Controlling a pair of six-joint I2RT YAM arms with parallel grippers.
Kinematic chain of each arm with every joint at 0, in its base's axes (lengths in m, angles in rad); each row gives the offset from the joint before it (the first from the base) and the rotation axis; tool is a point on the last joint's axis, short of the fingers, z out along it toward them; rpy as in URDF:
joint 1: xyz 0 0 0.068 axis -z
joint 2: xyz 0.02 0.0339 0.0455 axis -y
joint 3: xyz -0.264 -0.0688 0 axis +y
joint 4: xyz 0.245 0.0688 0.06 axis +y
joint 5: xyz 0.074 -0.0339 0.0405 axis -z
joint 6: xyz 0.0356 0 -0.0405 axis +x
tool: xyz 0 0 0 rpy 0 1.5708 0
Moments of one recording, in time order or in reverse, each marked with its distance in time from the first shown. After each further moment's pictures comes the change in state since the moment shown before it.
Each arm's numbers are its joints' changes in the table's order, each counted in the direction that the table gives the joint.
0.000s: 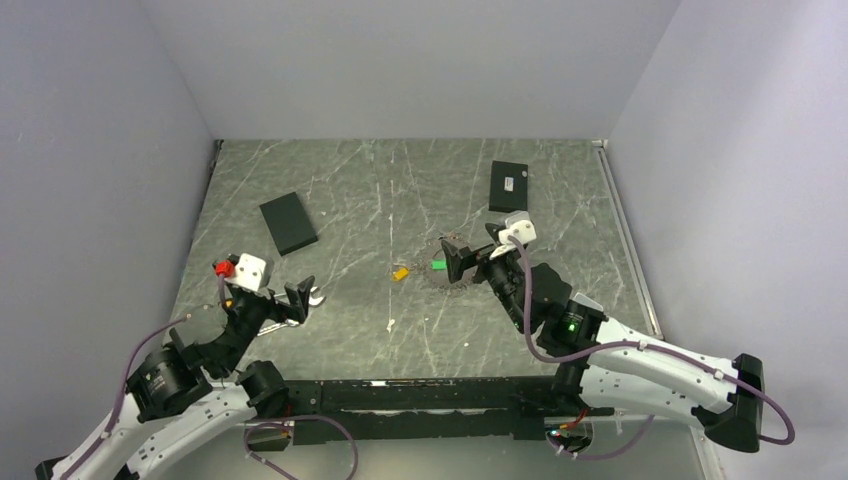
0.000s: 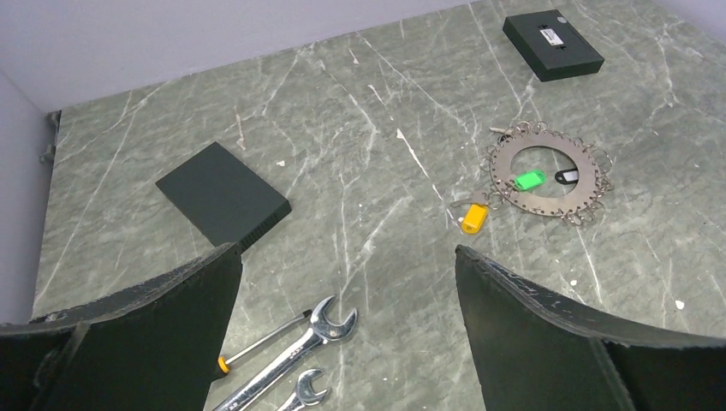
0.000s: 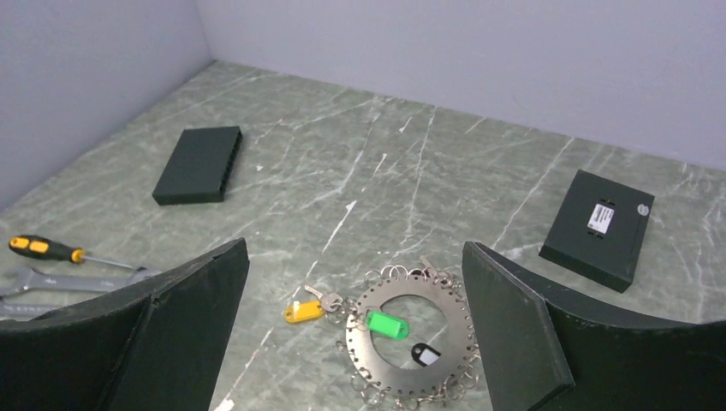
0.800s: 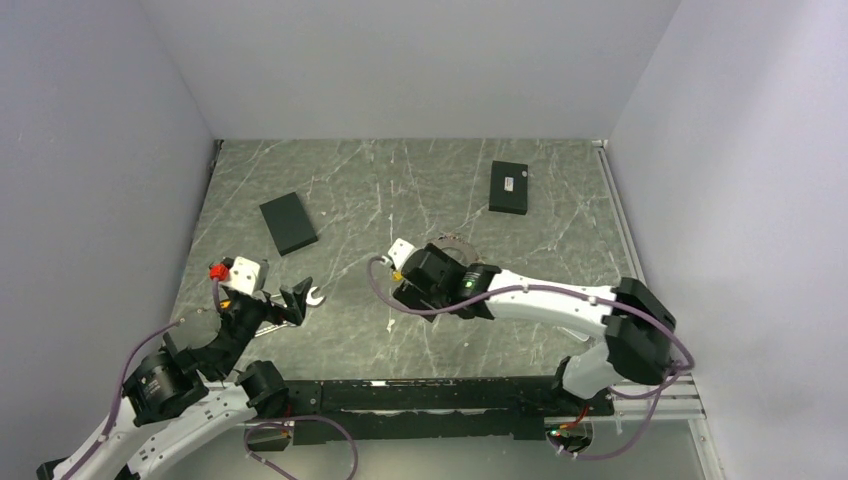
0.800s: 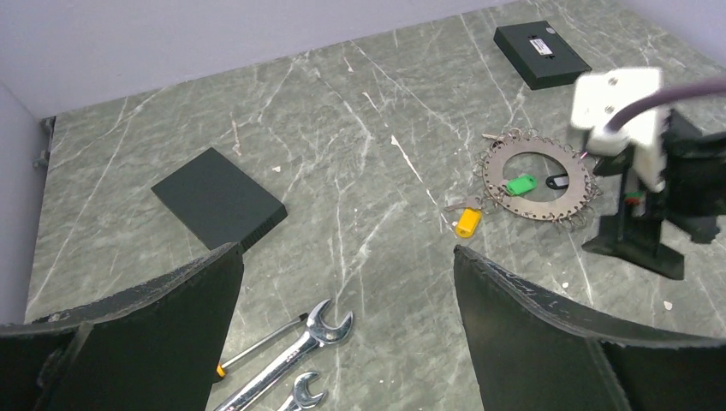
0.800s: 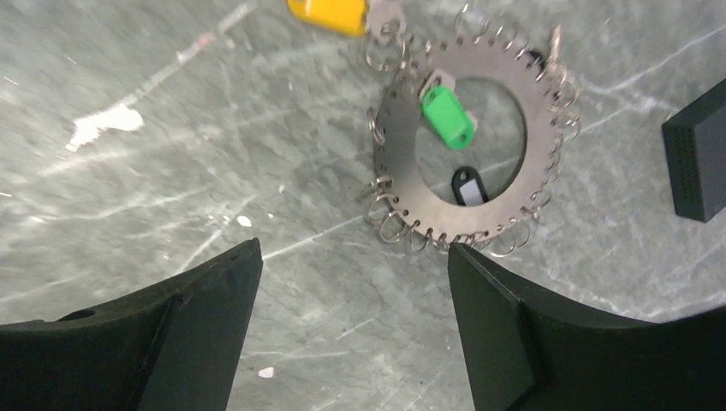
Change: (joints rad) left arm 0.005 0.024 0.000 0.002 0.008 0.000; right arm 0.000 -0.728 -0.362 0.678 -0.227 -0.078
